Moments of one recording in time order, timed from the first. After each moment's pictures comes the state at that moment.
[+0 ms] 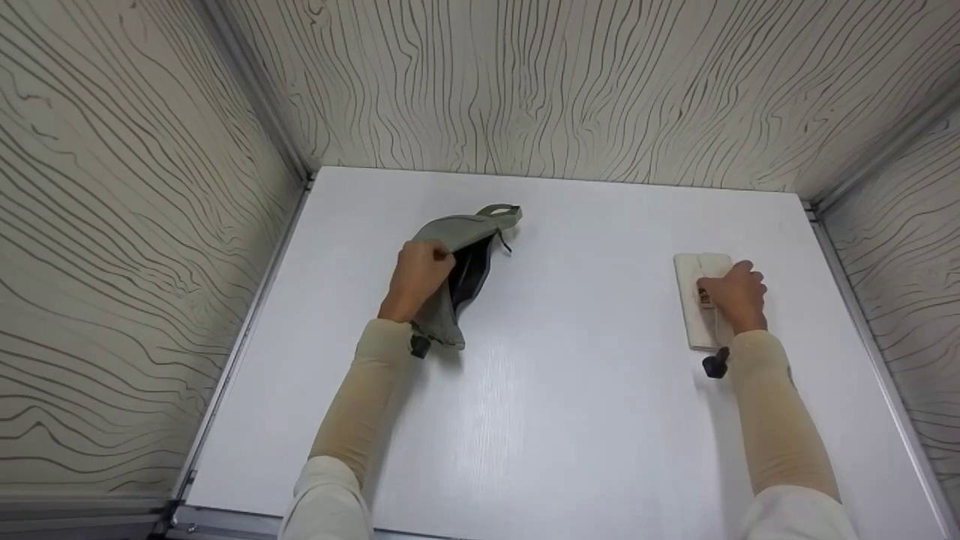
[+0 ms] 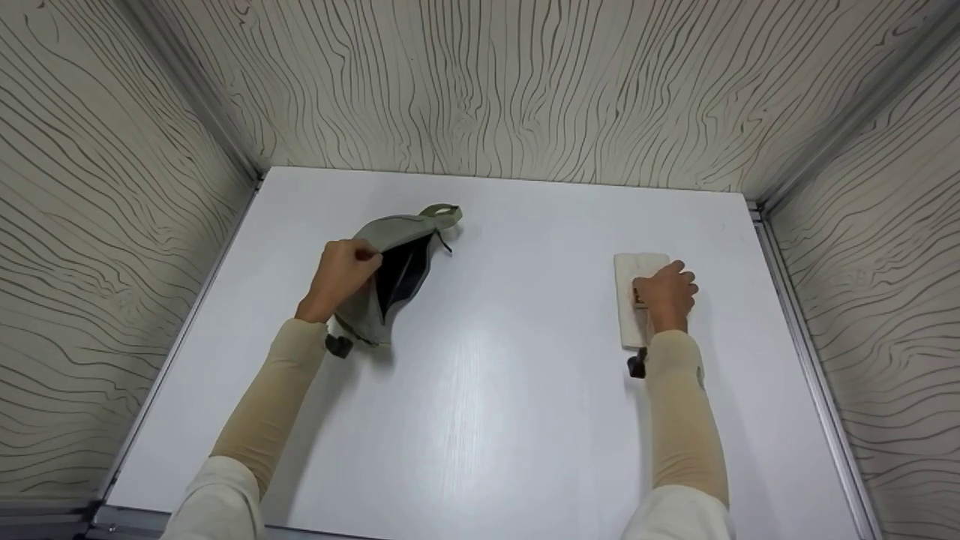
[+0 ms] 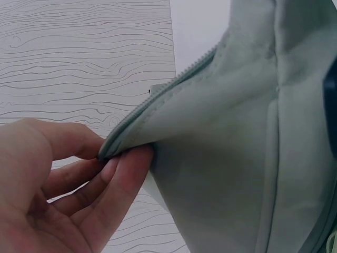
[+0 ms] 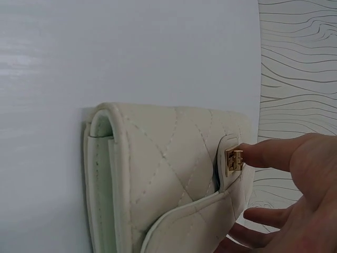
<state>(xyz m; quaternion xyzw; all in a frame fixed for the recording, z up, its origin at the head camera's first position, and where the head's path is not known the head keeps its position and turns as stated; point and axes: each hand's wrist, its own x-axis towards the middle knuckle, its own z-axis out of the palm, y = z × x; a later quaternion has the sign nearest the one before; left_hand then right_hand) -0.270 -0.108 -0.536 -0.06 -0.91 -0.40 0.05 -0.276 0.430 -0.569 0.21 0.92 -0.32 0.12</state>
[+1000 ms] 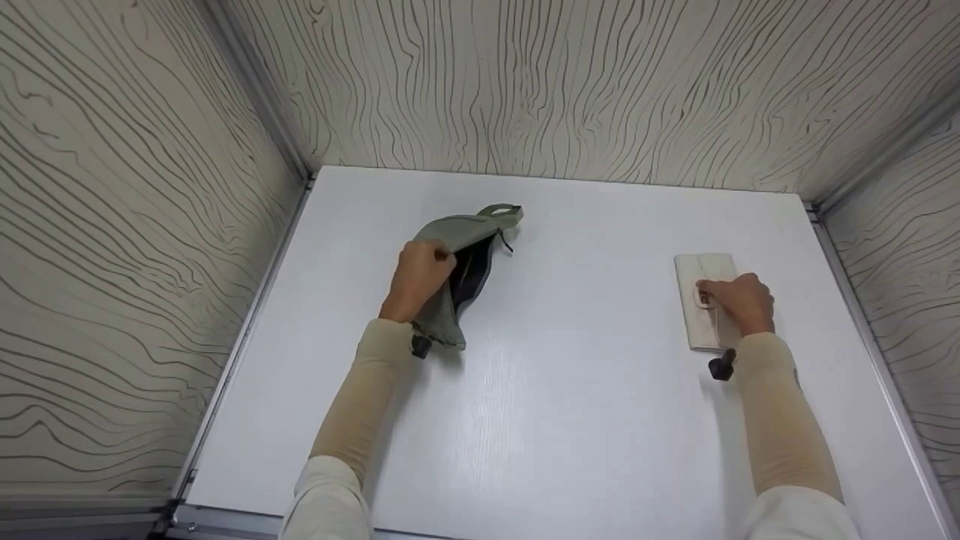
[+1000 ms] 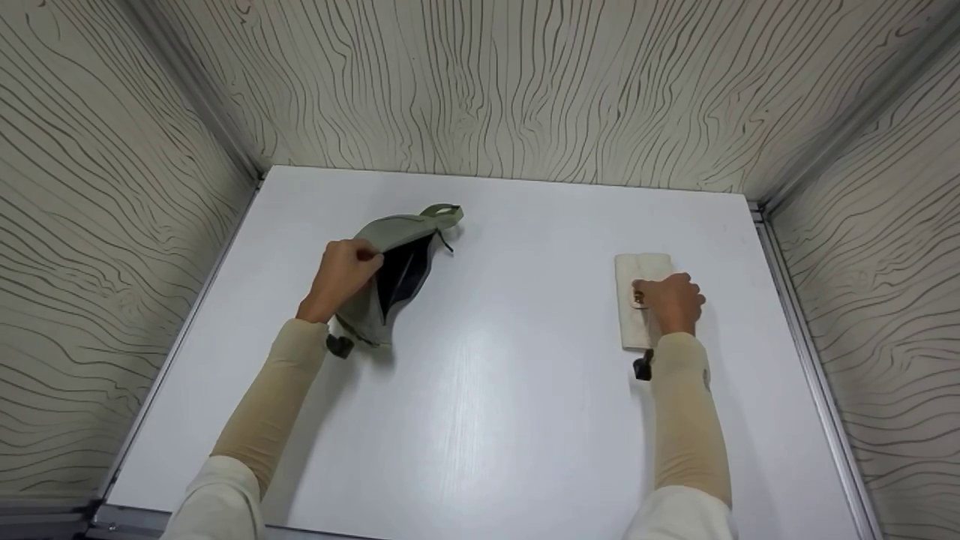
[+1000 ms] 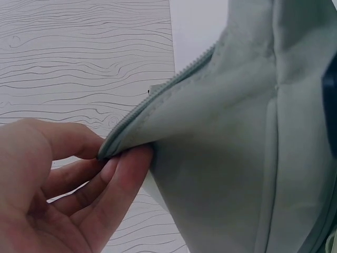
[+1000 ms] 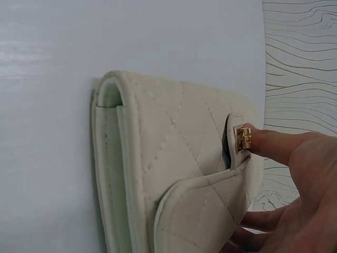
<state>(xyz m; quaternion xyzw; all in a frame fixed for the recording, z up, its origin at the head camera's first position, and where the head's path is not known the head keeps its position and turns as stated) -0.272 -0.108 -0.536 -0.05 -0.91 -0.41 0.05 -0.271 0.440 -0.571 0.23 0.91 -0.31 0.14</state>
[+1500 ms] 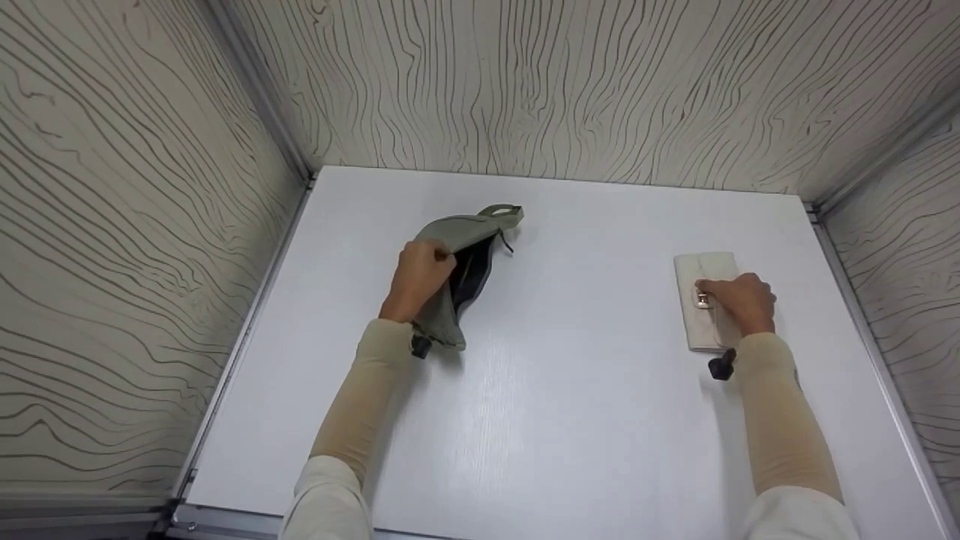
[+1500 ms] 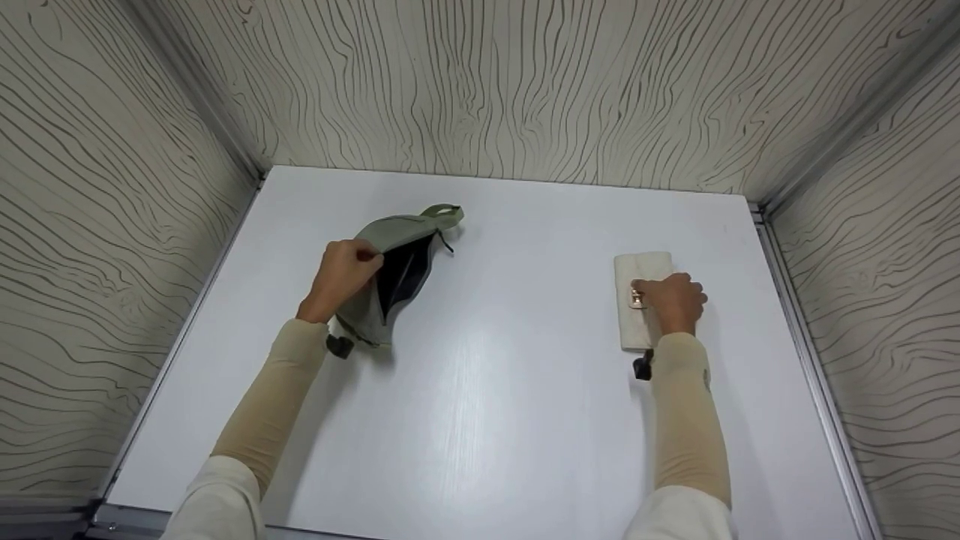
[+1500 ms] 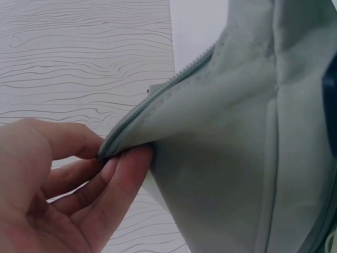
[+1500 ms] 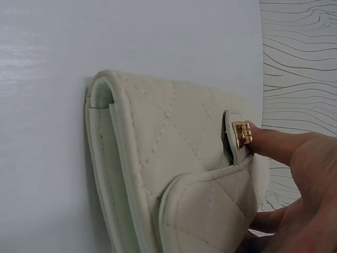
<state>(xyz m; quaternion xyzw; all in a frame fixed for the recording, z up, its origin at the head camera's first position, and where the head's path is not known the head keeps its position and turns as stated) -0.271 -0.108 -0.536 -0.05 -0.91 -0.40 0.05 -0.272 0.440 -0.571 0.23 0.92 -0.30 0.14</state>
